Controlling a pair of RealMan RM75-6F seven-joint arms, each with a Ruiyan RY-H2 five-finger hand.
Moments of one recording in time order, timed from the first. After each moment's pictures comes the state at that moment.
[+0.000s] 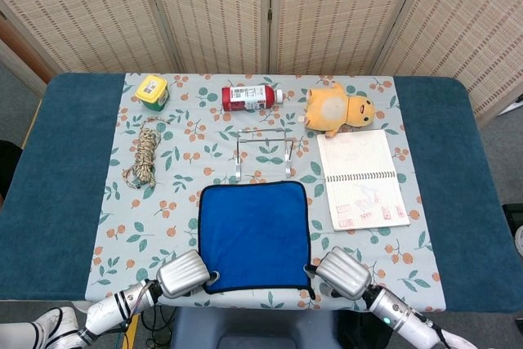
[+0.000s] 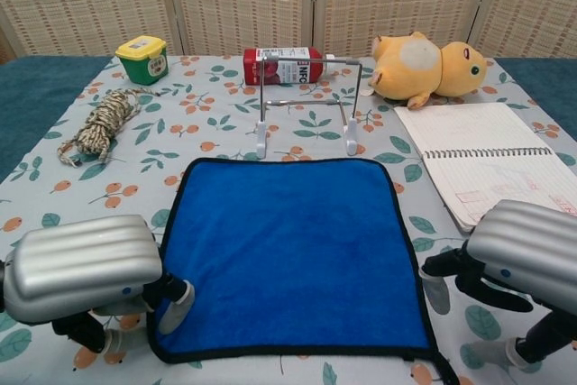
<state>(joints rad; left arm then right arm) -0.65 -1.52 0.20 -1.37 1.91 1.11 0.06 0.41 -1.46 -0.14 -1.47 -1.89 1.14 -0.13</state>
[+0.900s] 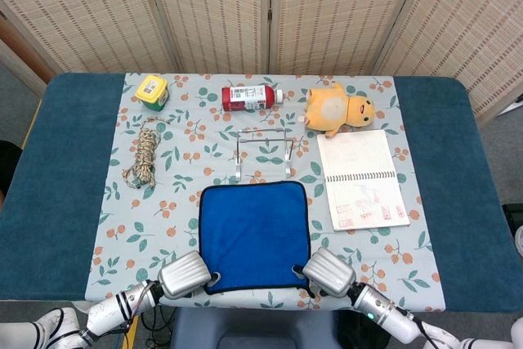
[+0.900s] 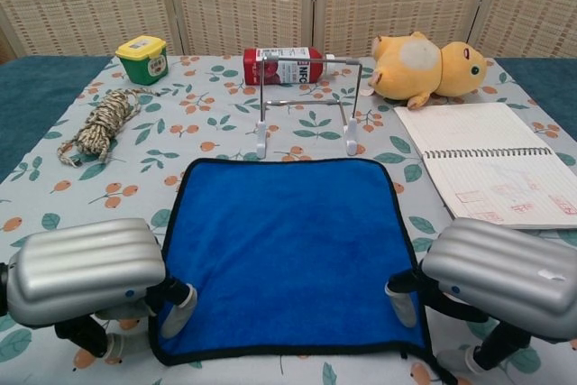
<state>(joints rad) -0.66 -1.52 0.21 -1.38 1.89 1.09 0.06 0.47 -1.55 -0.14 -1.41 -1.84 1.09 -0.16</state>
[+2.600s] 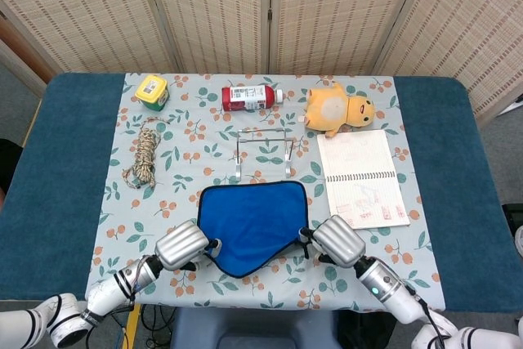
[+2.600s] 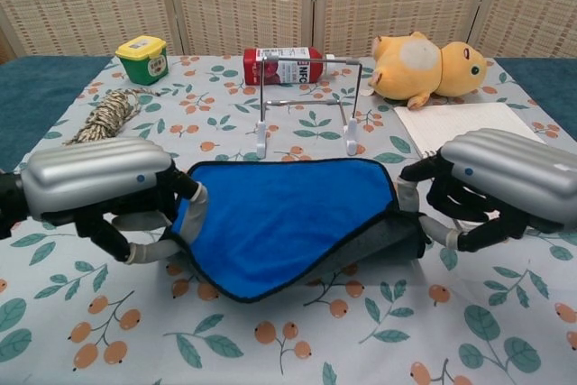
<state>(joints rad) -0.72 -1.43 0.09 -1.50 1.73 1.07 -0.10 0.49 -1.52 -0.04 -1.44 -1.70 1.19 -0.06</state>
